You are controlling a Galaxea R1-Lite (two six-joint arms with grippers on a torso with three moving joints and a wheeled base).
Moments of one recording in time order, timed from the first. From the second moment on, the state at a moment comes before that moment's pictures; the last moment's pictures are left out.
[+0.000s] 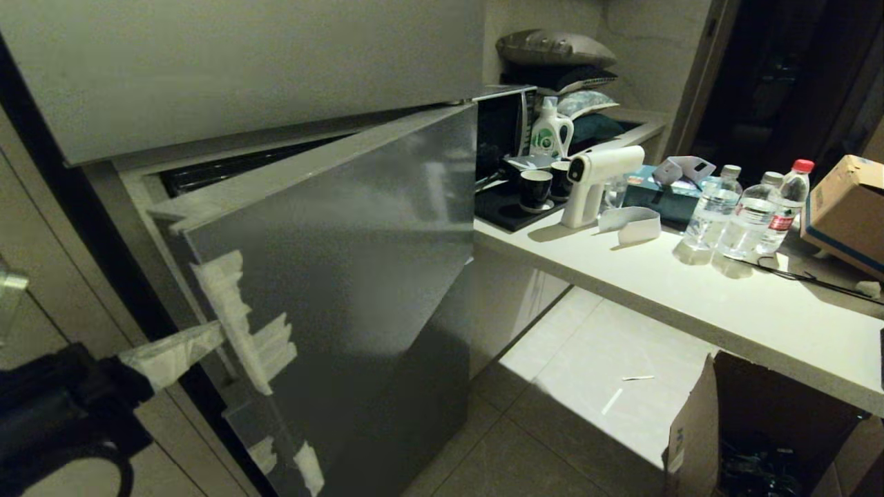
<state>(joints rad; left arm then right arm) -0.07 1.11 -0.28 -0.80 -0.49 -0.10 -0.01 0.00 0.00 -0.08 -0.02 0.02</state>
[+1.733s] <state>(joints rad) -0.05 0.28 -0.13 0.19 0.16 0.04 -0.01 0.00 0.00 -0.08 -0.02 0.02</state>
